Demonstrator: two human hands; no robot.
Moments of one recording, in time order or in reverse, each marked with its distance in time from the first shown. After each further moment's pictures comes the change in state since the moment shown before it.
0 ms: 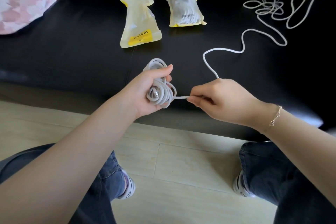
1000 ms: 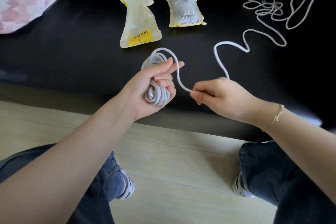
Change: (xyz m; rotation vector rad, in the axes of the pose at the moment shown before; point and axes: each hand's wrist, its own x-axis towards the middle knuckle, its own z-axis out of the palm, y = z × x) left_hand -0.013 -0.001 0.006 -0.283 -0.240 0.027; right_hand 0.000 0.001 -0.005 0.250 -0.097 0.244
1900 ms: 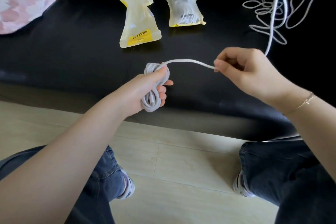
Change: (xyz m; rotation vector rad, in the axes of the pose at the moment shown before) left_hand 0.009 0.006 -0.005 0.663 0.317 -0.013; right_hand -0.001 0.016 -0.037 0.213 0.336 -0.022
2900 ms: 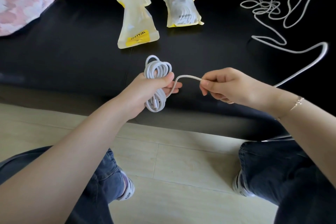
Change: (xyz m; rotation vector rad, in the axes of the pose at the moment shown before) left_hand 0.002 -0.009 0.002 0.120 -0.003 0.245; right_hand -0.002 -0.006 0.015 0.197 -0.411 0.310
